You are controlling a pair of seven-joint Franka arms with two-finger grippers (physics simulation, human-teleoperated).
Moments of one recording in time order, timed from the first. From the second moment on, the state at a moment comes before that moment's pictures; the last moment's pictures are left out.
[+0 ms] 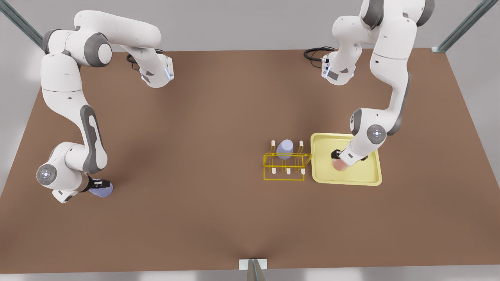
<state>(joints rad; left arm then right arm) -0.17 0.36 0.04 -2.23 -0.03 2.56 -0.02 -0.25 0.71 0.00 -1.64 -0.08 2.28 -0.29</state>
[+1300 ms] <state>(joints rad) -0.30 0.59 -0.03 -1.34 -0.04 1.95 -0.17 -0.25 0.69 0.05 -1.61 -0.07 2.22 -0.32</state>
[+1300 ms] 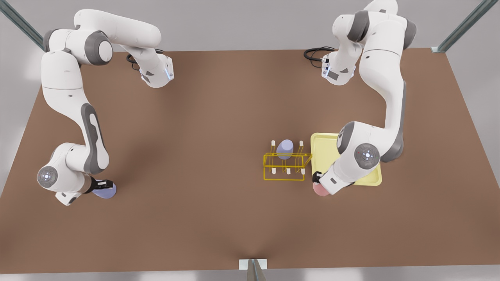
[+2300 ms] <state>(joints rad) -0.32 0.63 -0.09 -1.42 -0.11 1.75 -0.34 0.09 0.70 0.41 -1.40 -0.06 2.20 -0.31</state>
